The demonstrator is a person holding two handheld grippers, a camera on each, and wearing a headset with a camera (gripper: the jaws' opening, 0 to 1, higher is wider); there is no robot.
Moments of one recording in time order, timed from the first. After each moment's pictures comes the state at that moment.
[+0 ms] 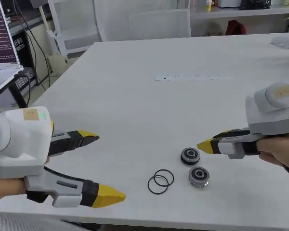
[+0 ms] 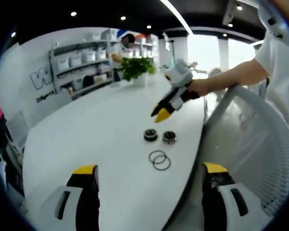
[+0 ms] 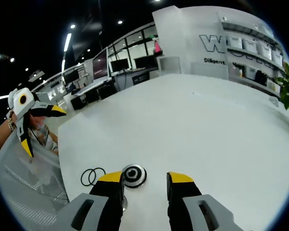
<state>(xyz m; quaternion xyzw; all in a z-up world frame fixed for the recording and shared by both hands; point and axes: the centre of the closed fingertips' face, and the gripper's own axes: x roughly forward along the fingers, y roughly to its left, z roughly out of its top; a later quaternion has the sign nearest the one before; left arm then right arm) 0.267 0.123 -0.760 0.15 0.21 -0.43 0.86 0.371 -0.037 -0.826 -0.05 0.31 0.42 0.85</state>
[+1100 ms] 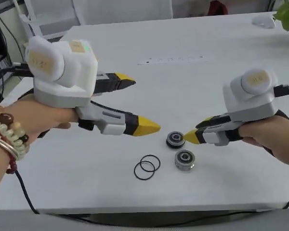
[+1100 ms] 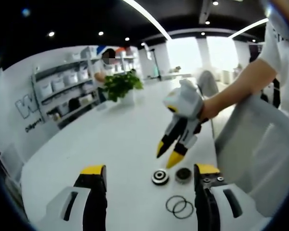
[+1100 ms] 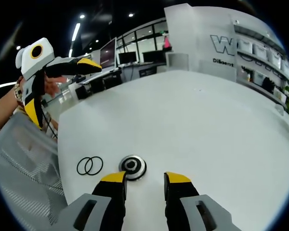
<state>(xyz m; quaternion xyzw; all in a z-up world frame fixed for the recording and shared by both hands) 0.346 0.029 -0.736 0.19 0.14 -0.50 0.83 0.369 -0.039 -0.842 -0.09 0.32 0.44 0.83</state>
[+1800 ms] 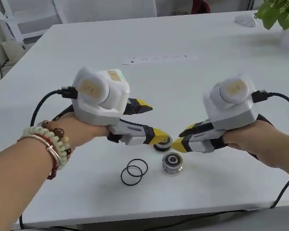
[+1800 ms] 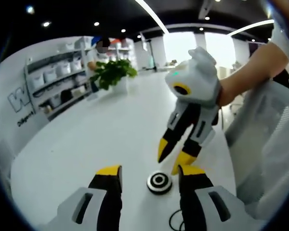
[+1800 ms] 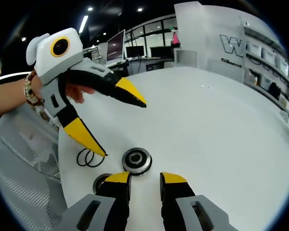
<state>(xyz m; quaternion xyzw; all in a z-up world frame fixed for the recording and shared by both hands) 0.374 -0.015 -0.801 0.20 0.18 -0.51 0.82 0.361 -0.034 -0.855 -0.12 0.32 0.46 0.82</state>
